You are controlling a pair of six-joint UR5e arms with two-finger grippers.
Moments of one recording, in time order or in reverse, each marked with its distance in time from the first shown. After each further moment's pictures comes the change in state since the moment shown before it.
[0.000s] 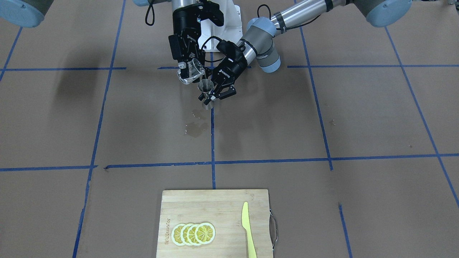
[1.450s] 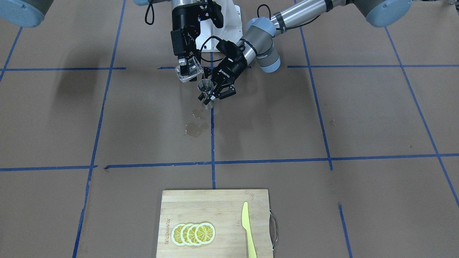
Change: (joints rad) left arm 0.000 -0.001 0.000 0.000 0.000 0.000; right arm -0.006 -0.001 0.003 -0.007 -0.044 -0.163
